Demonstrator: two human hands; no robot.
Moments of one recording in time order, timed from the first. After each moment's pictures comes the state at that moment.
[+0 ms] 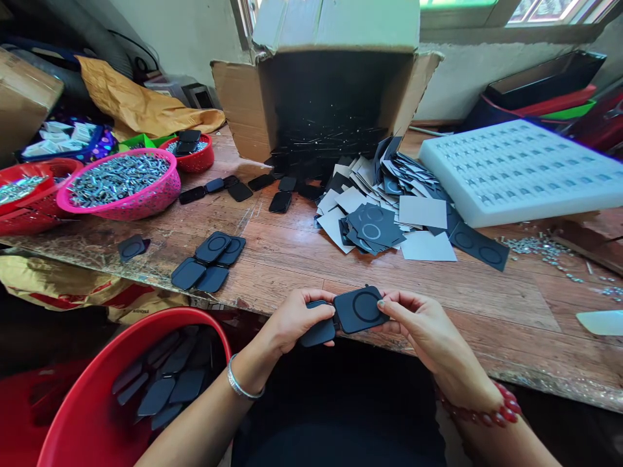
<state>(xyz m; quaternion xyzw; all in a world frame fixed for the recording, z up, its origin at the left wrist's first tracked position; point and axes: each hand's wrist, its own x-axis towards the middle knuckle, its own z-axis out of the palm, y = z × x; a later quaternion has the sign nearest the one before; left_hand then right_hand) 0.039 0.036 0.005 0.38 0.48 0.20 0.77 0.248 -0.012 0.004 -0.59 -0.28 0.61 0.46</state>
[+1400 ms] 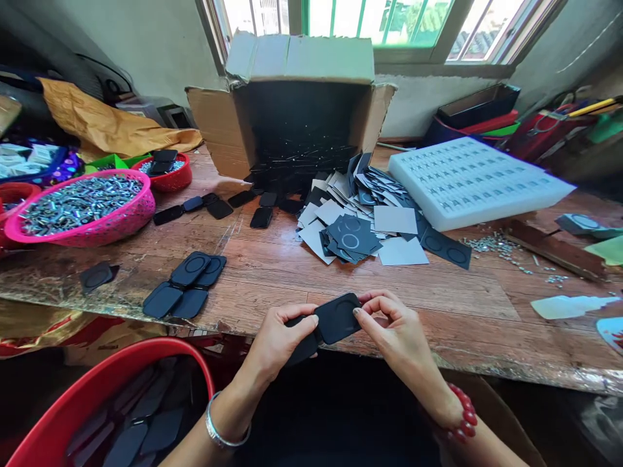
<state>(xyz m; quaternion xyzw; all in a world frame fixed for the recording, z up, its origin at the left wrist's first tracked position) 0.038 0.029 0.005 0.45 0.50 0.26 0.70 0.234 -0.020 -0.003 -0.65 -0.49 0.35 0.47</state>
